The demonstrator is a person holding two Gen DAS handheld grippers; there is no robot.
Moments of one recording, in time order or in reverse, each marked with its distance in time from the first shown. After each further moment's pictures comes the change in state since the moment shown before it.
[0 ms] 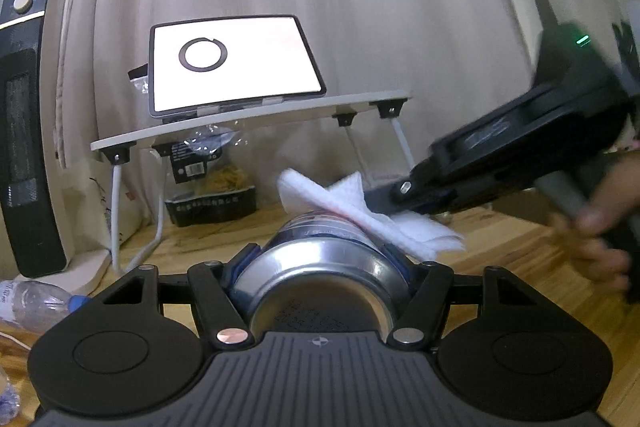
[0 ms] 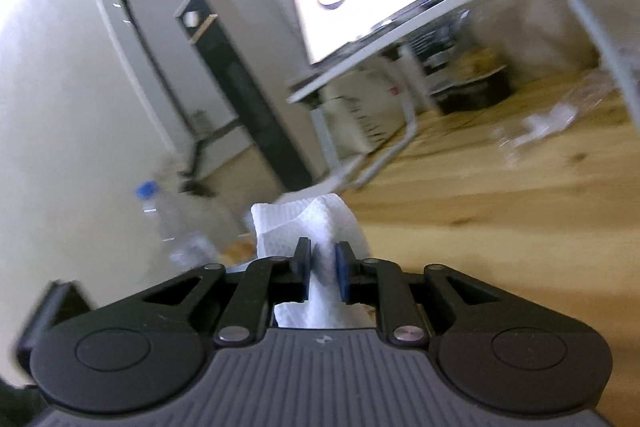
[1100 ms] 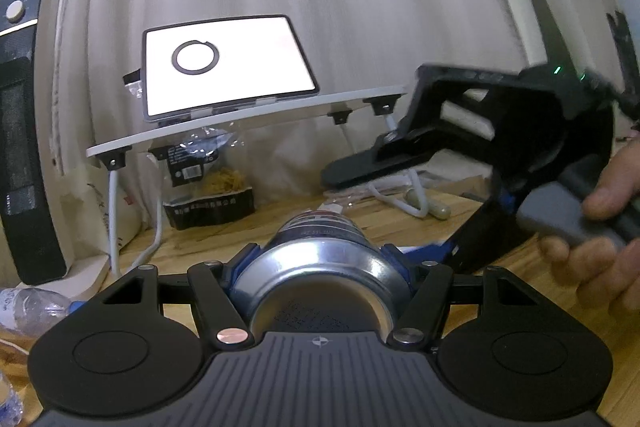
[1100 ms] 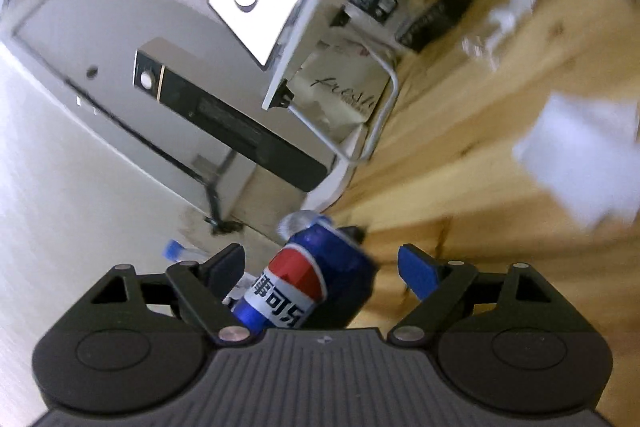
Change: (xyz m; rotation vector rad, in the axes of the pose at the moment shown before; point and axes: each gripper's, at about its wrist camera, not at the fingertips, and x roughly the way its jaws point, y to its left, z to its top) left arm 0.000 -0.006 0.001 0.036 0.010 0.000; right arm 0.013 -0.048 -0.033 0.499 0.051 0.191
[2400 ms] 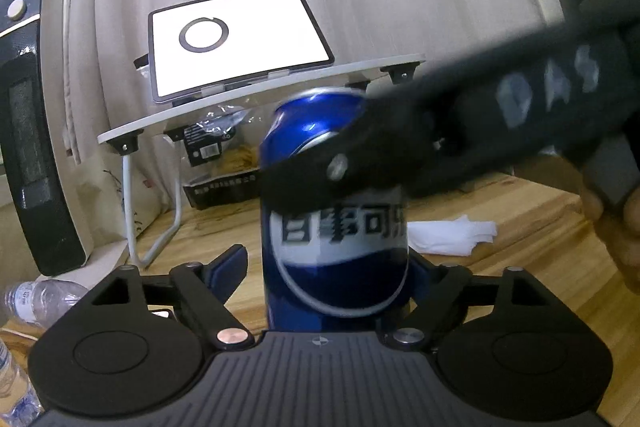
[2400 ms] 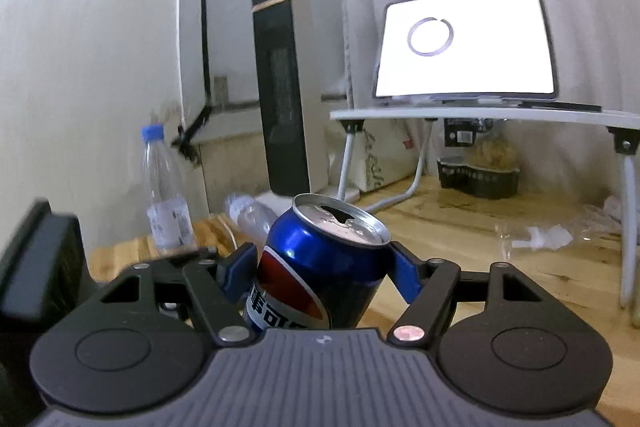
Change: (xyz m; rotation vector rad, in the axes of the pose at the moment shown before) left arm 0.015 -0.003 0.001 0.023 0.089 0.073; right arm 0.021 0.119 -0.049 -0.934 -0.078 -0.304
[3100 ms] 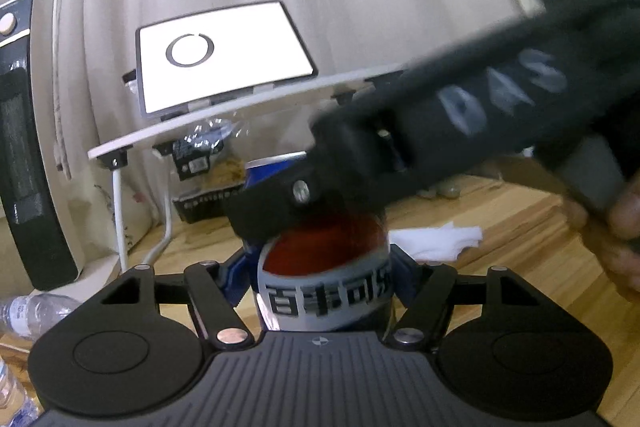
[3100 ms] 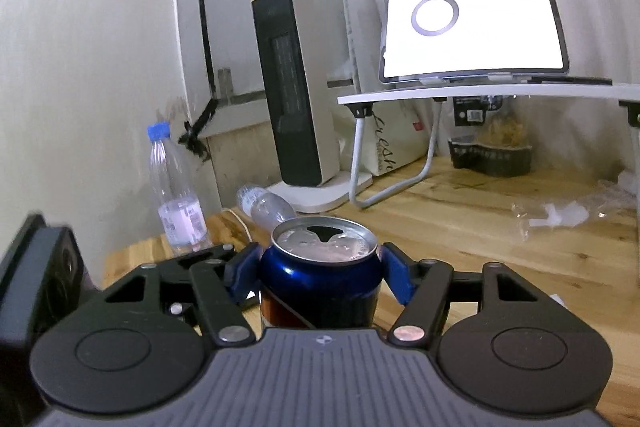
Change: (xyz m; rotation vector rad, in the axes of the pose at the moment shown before) left arm 0.000 0.001 0.002 0.001 -0.020 -0.028; right arm 0.002 0.002 -0.001 0.047 0.024 0.043
